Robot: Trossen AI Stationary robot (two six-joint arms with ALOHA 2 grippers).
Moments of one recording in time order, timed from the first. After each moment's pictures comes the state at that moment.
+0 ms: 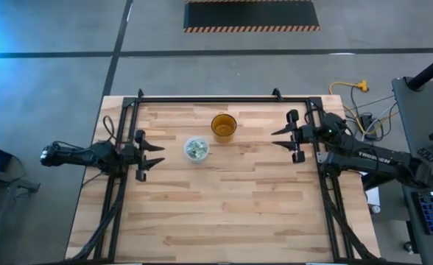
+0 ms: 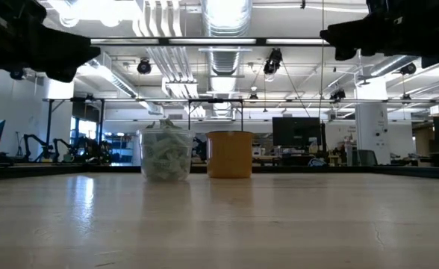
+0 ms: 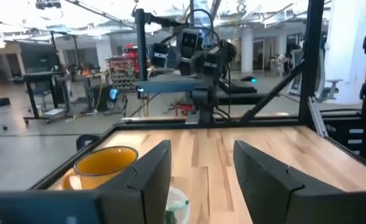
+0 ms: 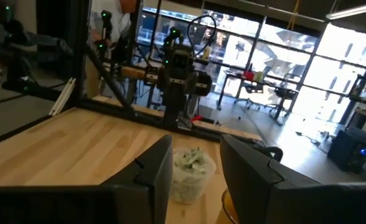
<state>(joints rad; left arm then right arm) -0.13 0.03 0.06 0.05 -0.21 0.07 -0.52 0.62 0.28 0.41 -0.63 -0.17</state>
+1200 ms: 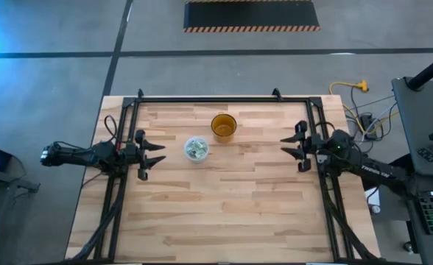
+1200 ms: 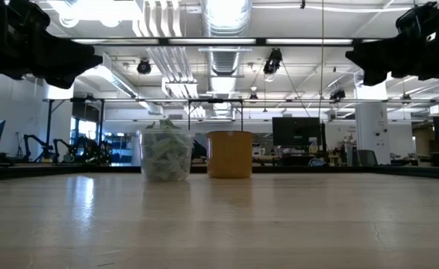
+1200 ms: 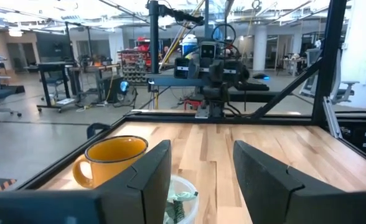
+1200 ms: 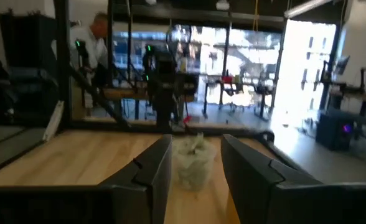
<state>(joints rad) -0.13 0.03 0.04 0.04 -0.27 0.03 -0.46 0.13 0.01 0.29 -0.45 0.04</state>
